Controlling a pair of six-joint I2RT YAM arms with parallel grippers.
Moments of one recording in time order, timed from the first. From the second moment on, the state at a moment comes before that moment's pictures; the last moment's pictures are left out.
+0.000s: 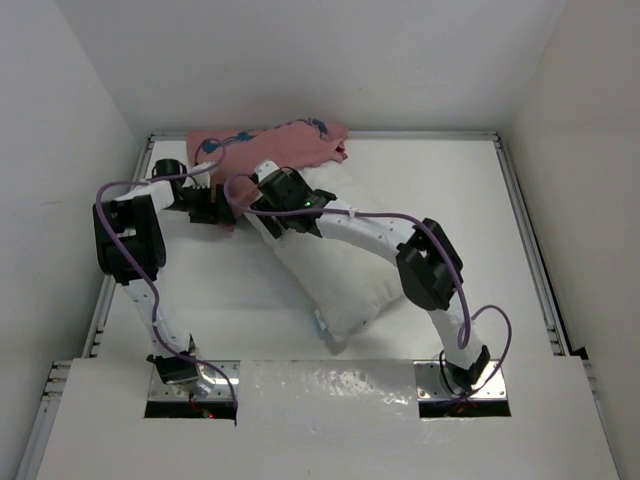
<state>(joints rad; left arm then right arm) 0.20 2.01 1.35 -0.55 0.64 0.26 0.88 2.14 1.77 -0.43 0.38 0.00</state>
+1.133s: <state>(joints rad) 0.16 1.88 1.58 -1.20 1.03 1.06 0.83 2.31 1.90 0.07 0.58 0.35</state>
